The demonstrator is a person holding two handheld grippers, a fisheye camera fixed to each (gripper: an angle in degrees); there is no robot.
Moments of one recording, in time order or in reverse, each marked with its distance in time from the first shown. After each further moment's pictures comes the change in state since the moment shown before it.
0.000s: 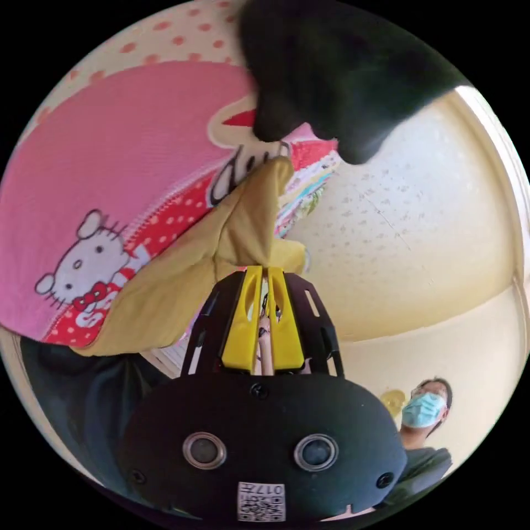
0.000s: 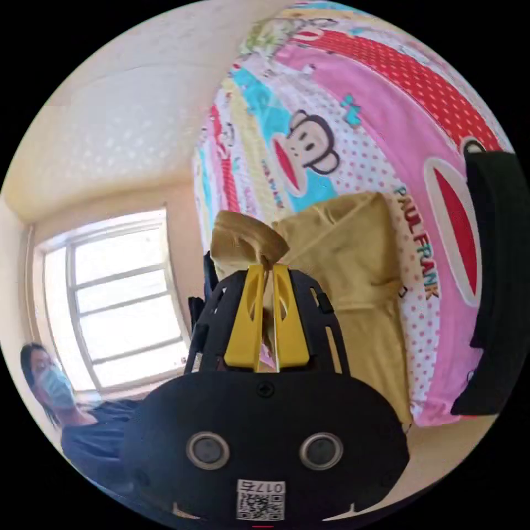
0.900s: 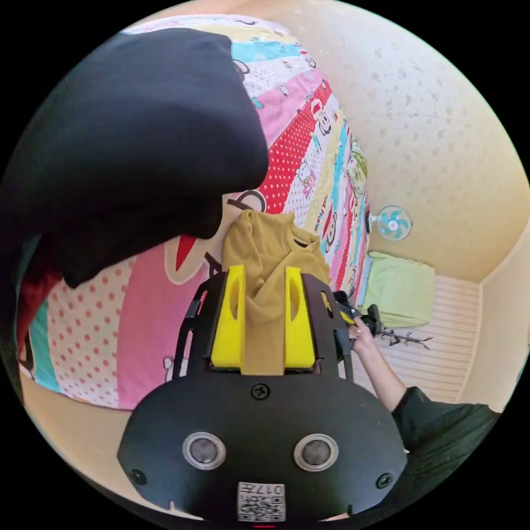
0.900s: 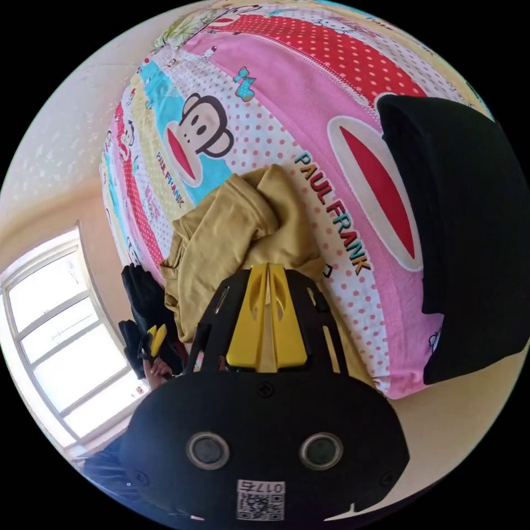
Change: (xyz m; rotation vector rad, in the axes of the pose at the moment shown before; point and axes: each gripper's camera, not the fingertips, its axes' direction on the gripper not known) left arm 0.095 -0.008 0.115 0.004 -0.813 0.750; right arm -0.028 0.016 0.014 0.061 0.329 0.057
